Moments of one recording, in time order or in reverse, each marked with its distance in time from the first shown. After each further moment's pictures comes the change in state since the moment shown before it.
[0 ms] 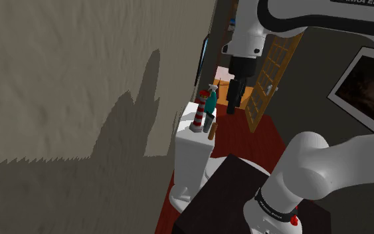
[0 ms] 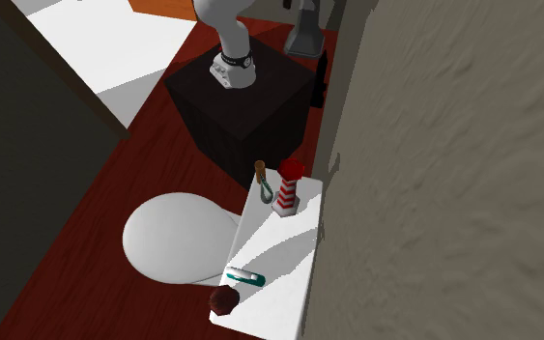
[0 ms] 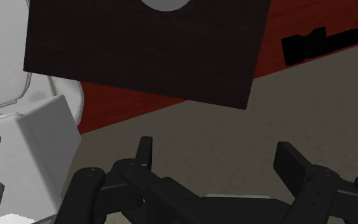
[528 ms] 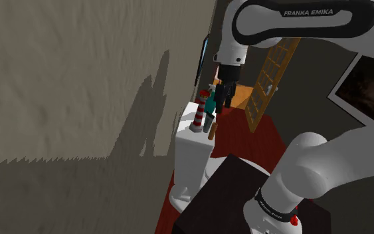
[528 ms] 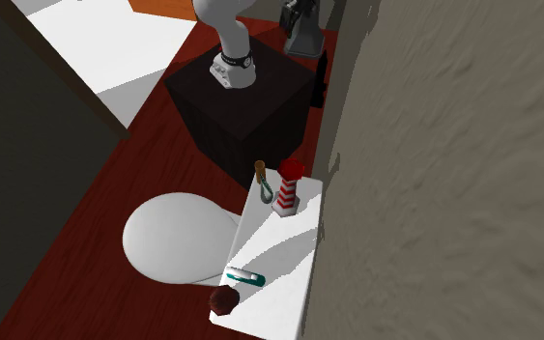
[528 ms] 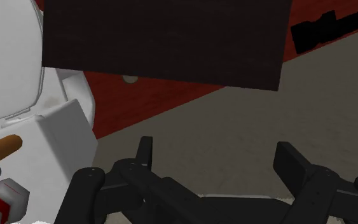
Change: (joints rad) arm -0.054 0.172 -0.059 0.002 -0.053 0.140 -0.025
